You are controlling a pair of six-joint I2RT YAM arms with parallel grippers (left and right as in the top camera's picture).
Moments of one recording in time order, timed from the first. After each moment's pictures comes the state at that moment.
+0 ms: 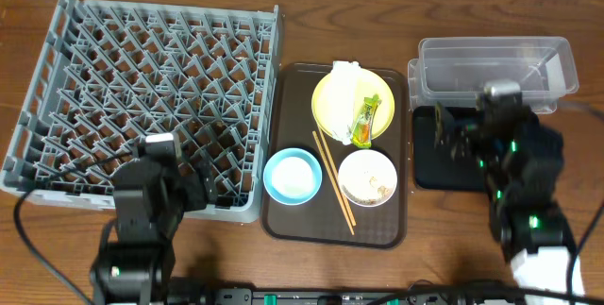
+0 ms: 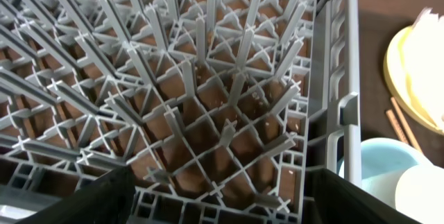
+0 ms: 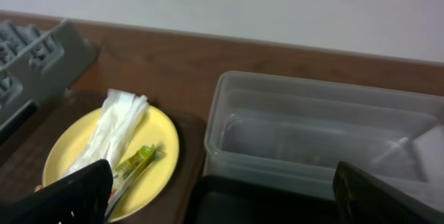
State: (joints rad) left arm 0.00 0.66 0.68 -0.76 -0.01 -0.14; right arm 0.04 0.93 0.69 -0.18 -0.12 -0.03
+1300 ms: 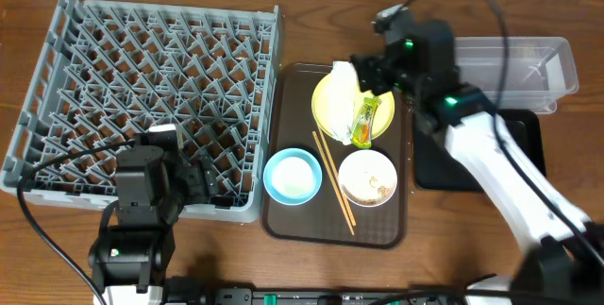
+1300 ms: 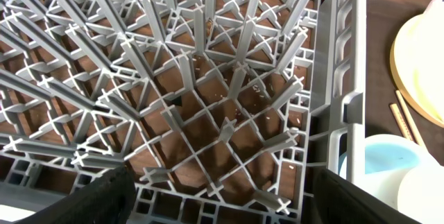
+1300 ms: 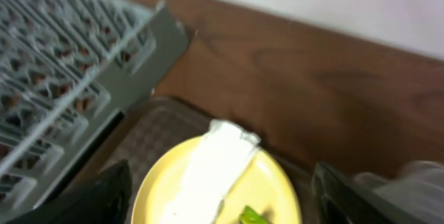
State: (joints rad) left arm 0.00 0.73 0.71 -0.77 -0.01 -0.14; right arm 0.37 1.63 1.21 -0.22 -0.11 0.05
